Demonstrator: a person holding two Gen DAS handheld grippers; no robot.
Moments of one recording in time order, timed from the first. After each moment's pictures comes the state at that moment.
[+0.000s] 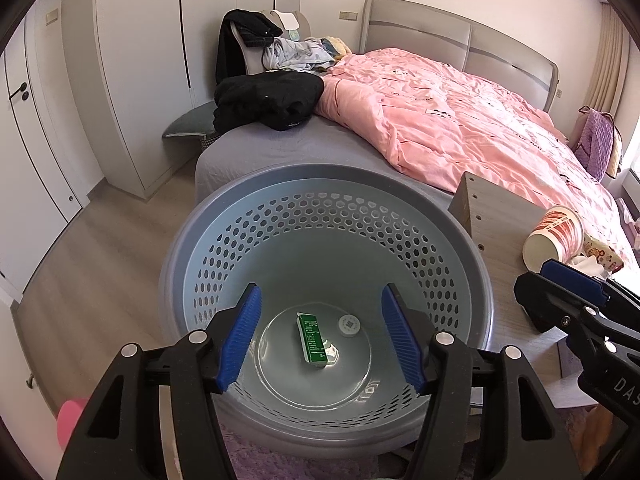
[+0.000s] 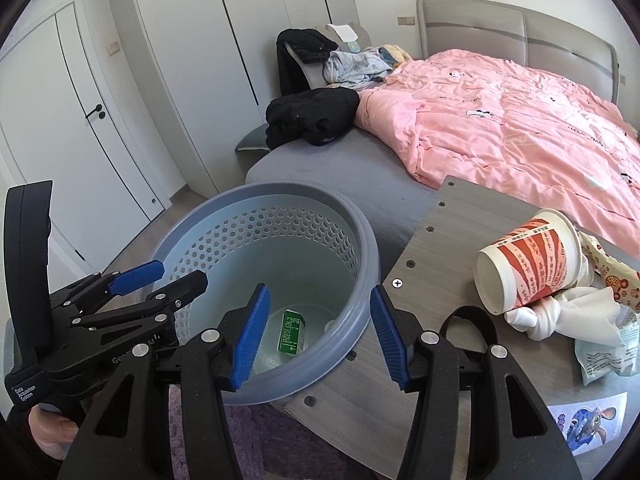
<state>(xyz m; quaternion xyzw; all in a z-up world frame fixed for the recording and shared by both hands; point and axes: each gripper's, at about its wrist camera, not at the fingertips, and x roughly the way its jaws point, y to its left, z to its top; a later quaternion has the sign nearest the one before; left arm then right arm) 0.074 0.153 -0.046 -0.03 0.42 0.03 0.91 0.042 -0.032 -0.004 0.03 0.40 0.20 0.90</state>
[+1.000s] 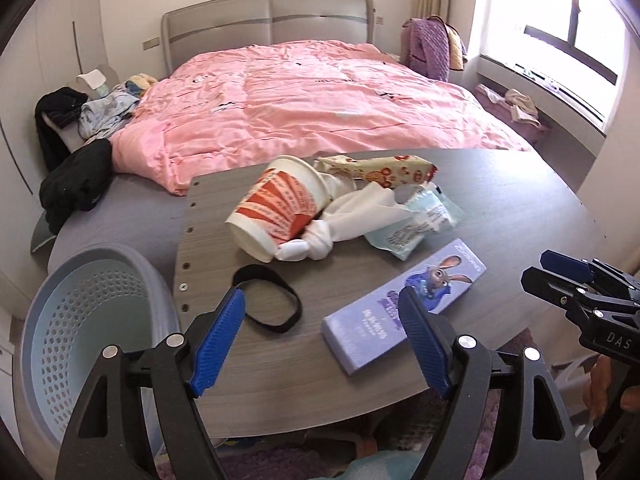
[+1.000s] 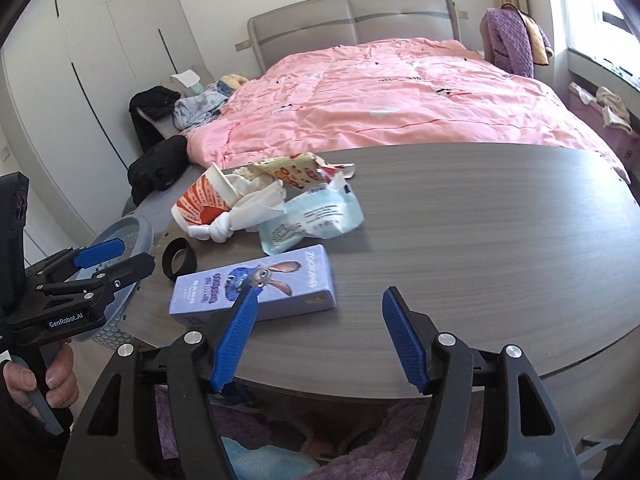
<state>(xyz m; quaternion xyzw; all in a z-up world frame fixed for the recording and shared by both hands) 0.049 -0.075 -0.032 0.12 0.41 -0.26 0.87 -0.087 -0.276 -0.011 0.14 0.39 -0.04 0.91</state>
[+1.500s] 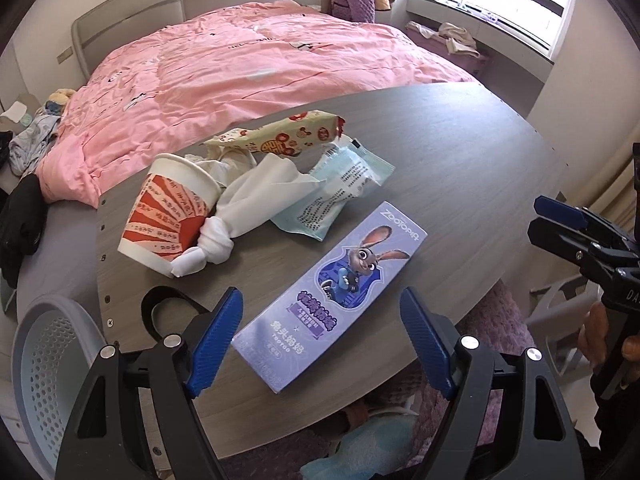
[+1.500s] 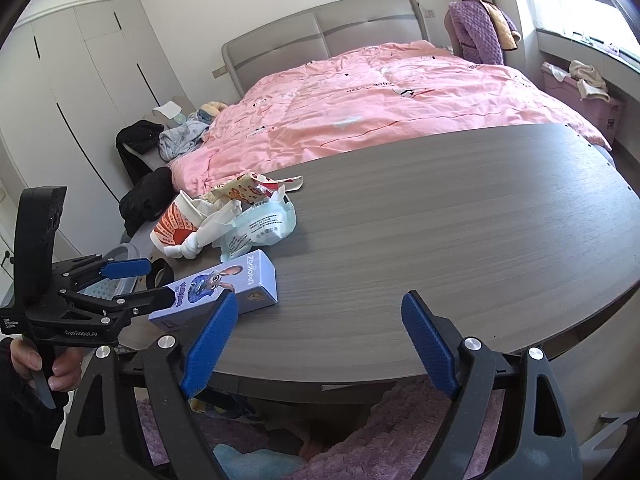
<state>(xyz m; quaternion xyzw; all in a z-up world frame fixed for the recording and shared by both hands) 0.056 -0.129 -0.047 0.20 0.46 -0.36 0.78 -0.119 -0.321 -0.012 0.19 0.36 -0.06 0.91</state>
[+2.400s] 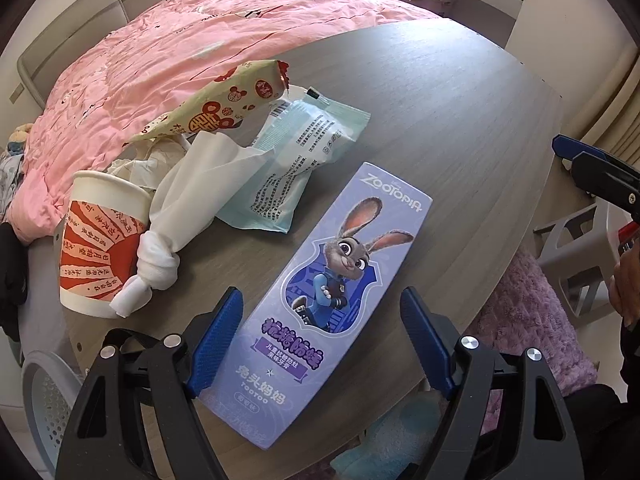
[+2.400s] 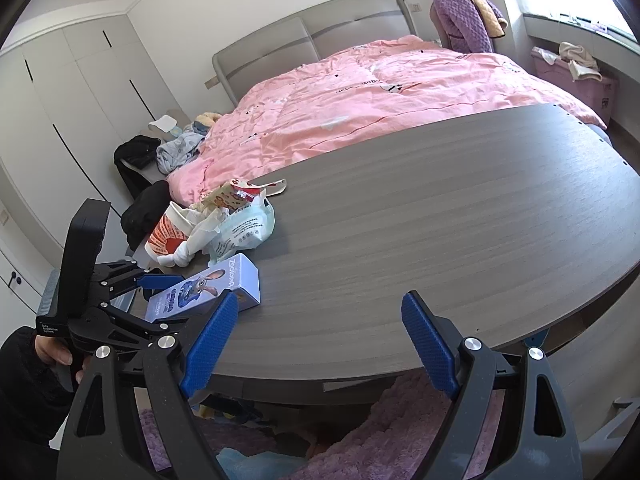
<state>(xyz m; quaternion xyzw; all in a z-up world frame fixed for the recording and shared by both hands) 0.067 -0.168 -0.089 0.29 0.48 -0.40 0.73 -0.126 -0.338 -0.020 0.22 0.35 -0.06 0.91</state>
